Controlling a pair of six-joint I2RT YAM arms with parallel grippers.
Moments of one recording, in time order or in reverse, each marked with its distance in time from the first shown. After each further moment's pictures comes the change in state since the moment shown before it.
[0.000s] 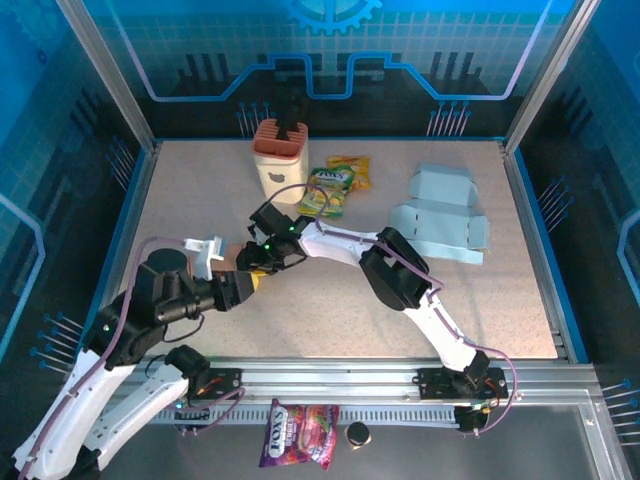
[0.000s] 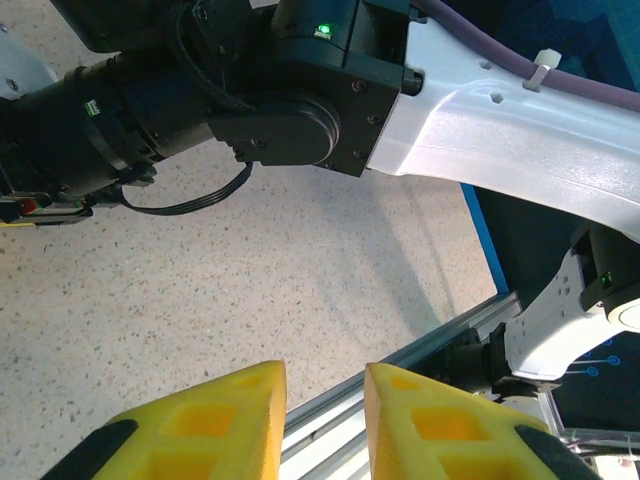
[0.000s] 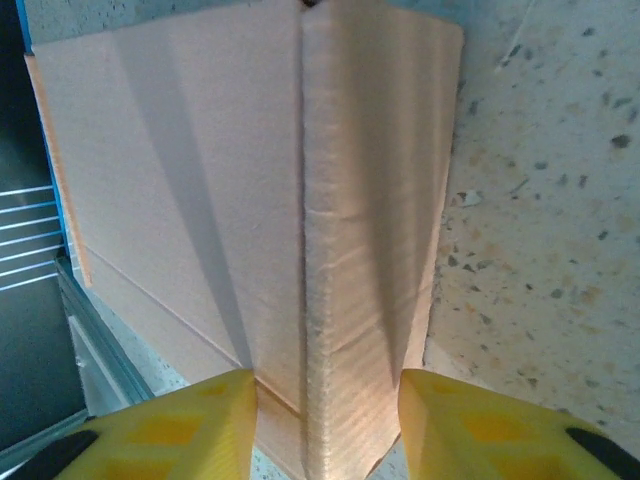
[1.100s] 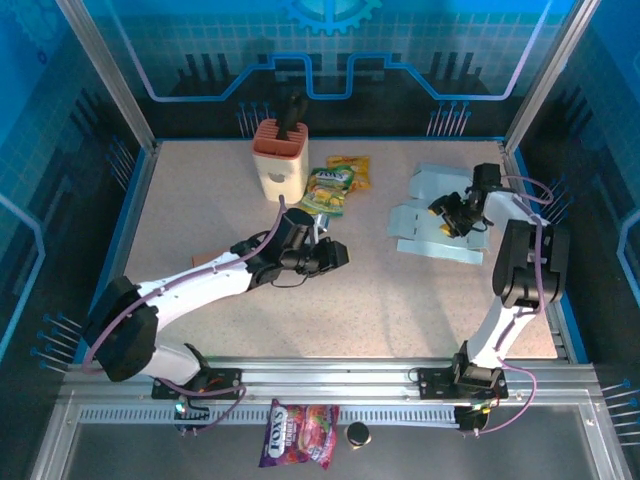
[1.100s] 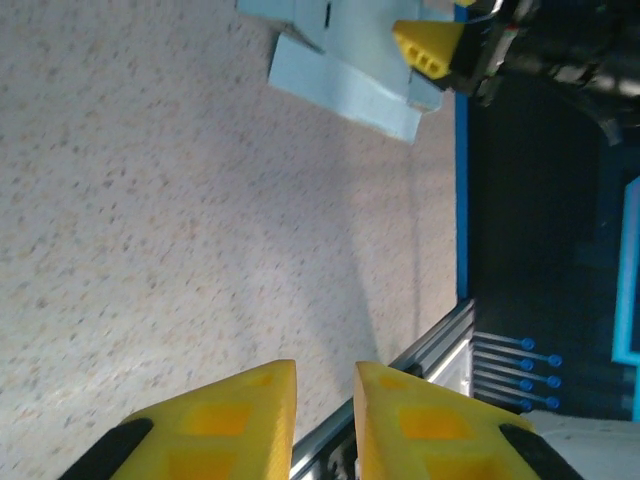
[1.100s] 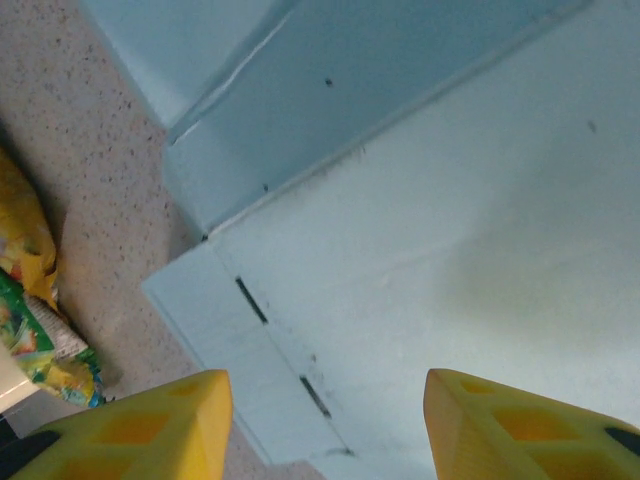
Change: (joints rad) left arm -0.248 0.899 0.055 0.763 0.016 -0.377; right arm -1.088 -0.516 -0.616 -0.137 0.066 -0.154
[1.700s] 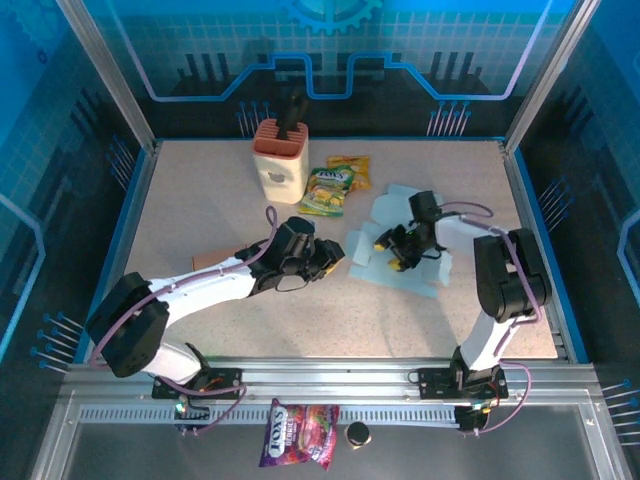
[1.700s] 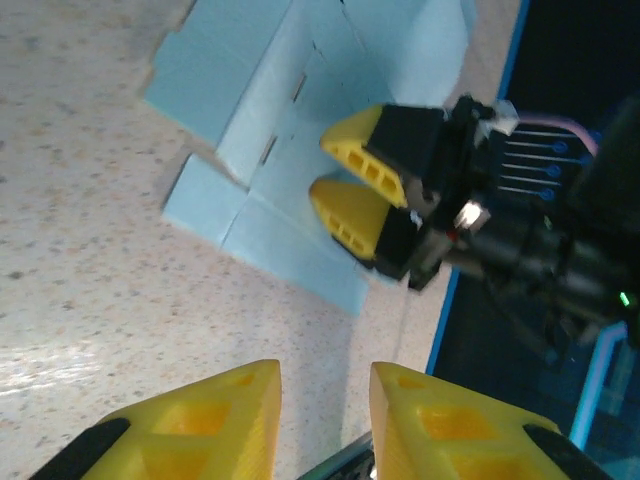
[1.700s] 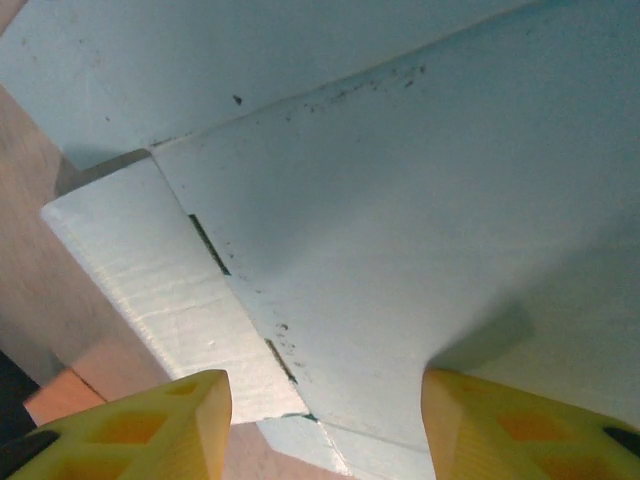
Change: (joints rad) left arm -0.001 0.025 -0.109 0.106 -0.137 -0.330; right arm 0.412 -0.125 -0.306 0.132 -0.050 0.320
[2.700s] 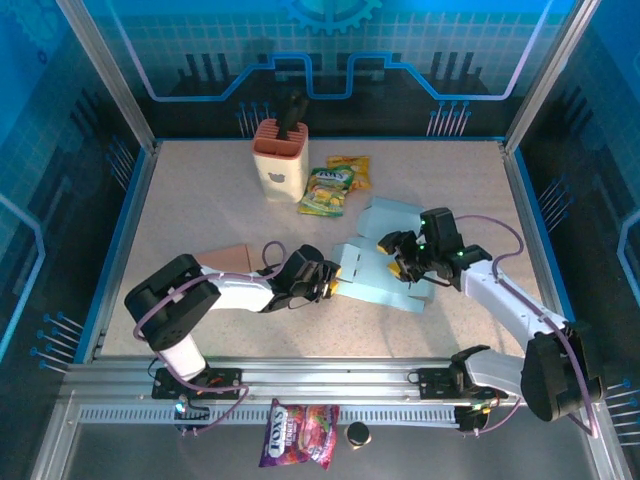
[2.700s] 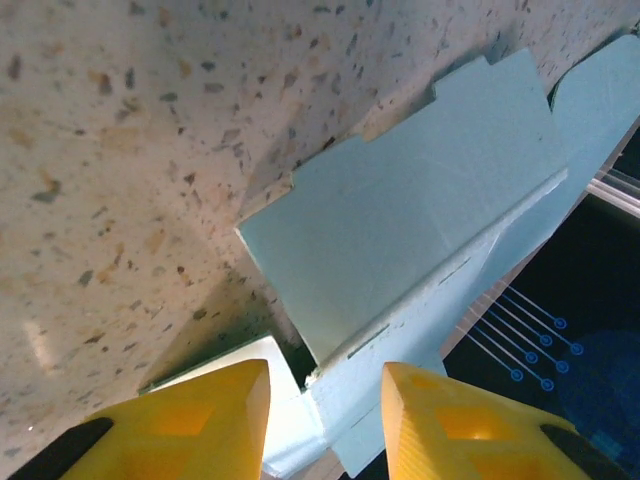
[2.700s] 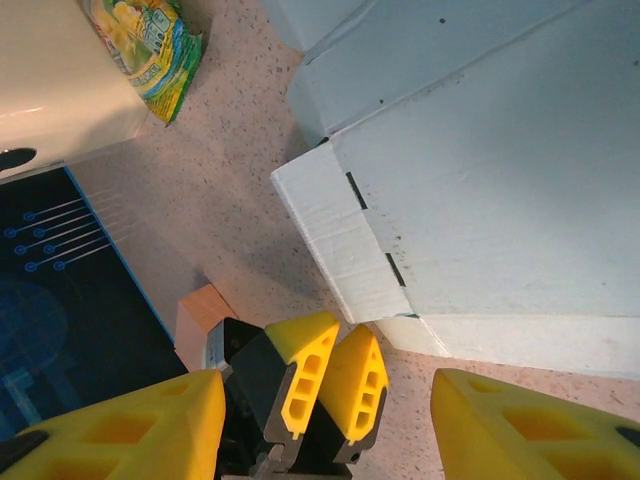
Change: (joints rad) left arm -0.061 0.232 -0.156 0.333 -0.154 -0.563; right arm 0.074 -0.557 -0.237 0.050 0.060 0.249
